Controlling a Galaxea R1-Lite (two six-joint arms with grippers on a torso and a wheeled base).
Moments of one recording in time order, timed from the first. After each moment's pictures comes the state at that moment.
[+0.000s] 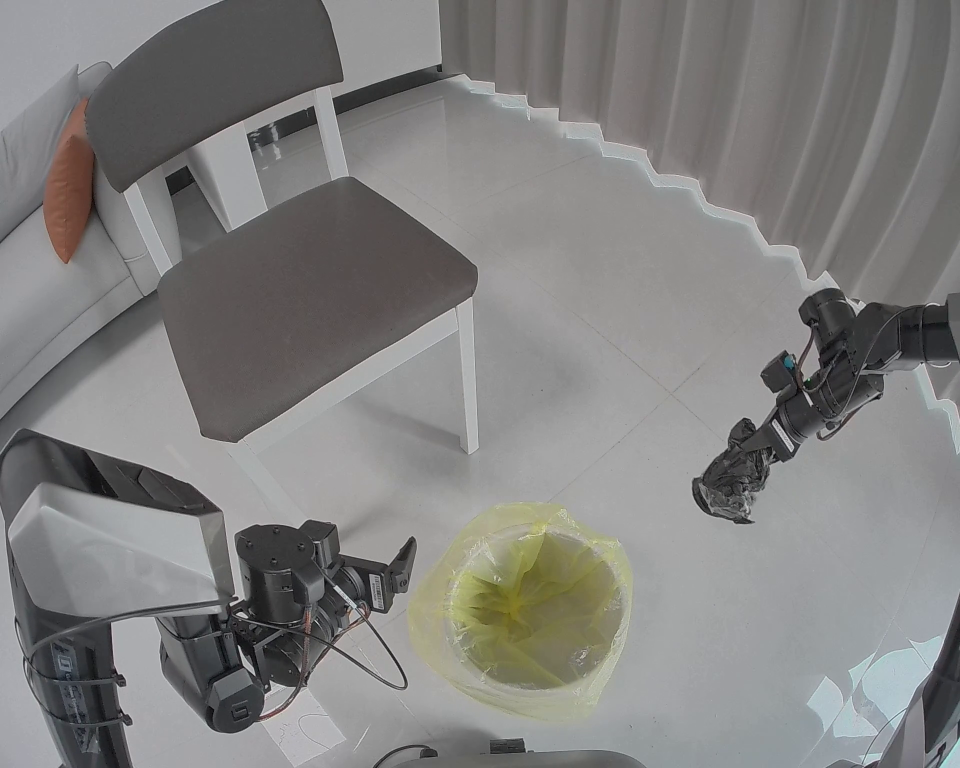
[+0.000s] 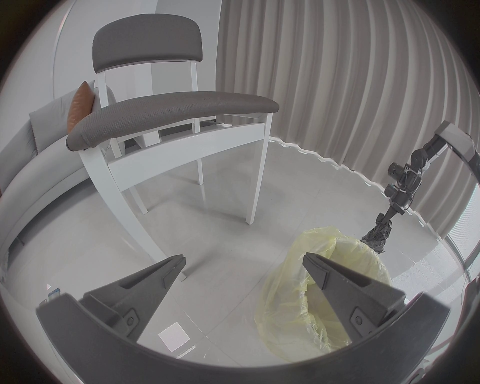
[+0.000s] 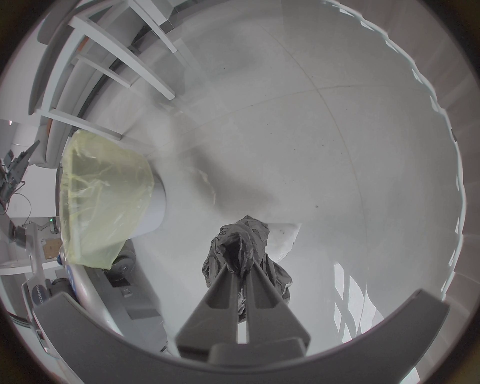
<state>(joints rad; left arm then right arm) -0.54 2.20 -0.34 -1.55 0.29 -0.10 -0.02 2.14 -1.64 0.53 0.30 -0.65</state>
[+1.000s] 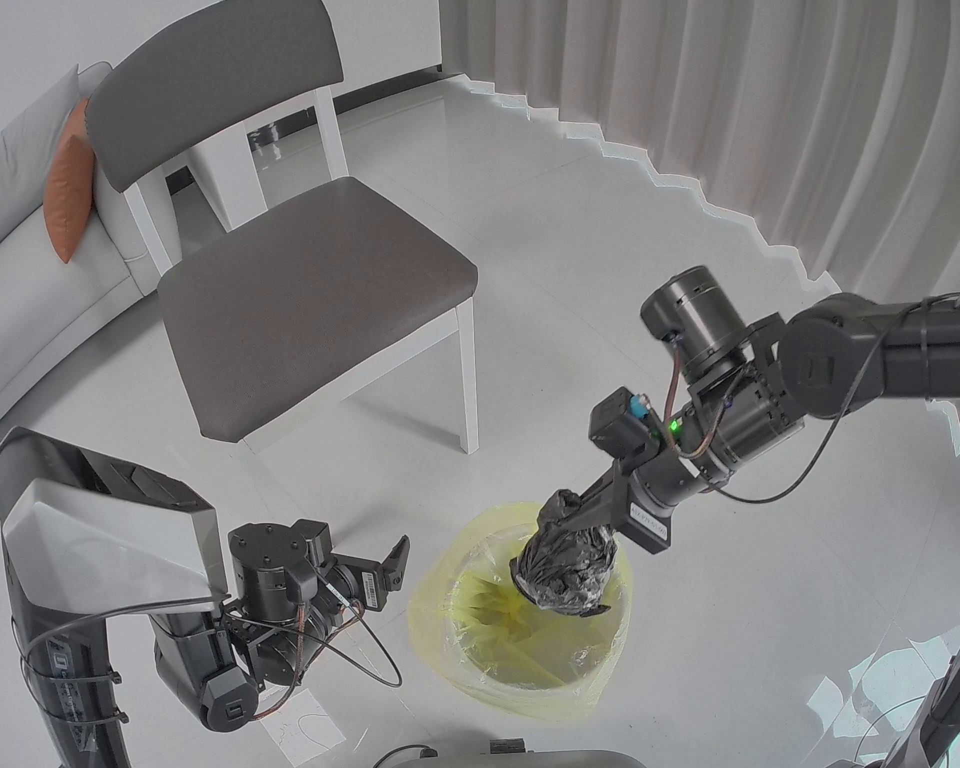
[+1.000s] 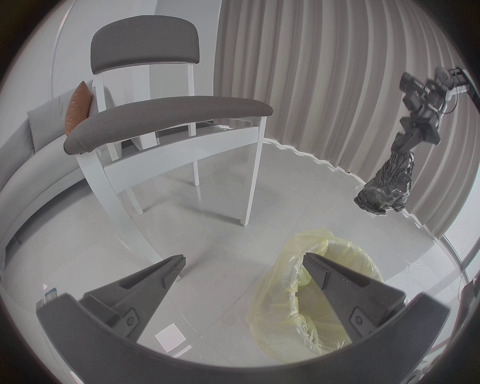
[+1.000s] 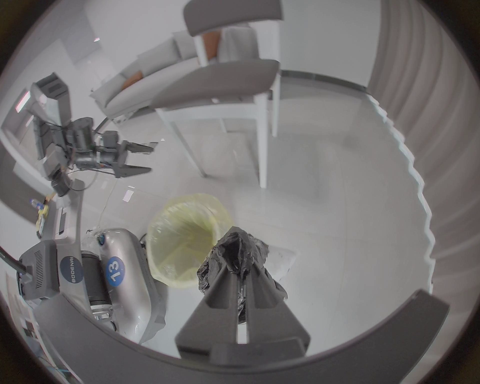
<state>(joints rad) -0.53 2.19 -0.33 -1.55 0.29 -0.12 0.58 1.96 -1.50 0.49 0.35 -0.66</state>
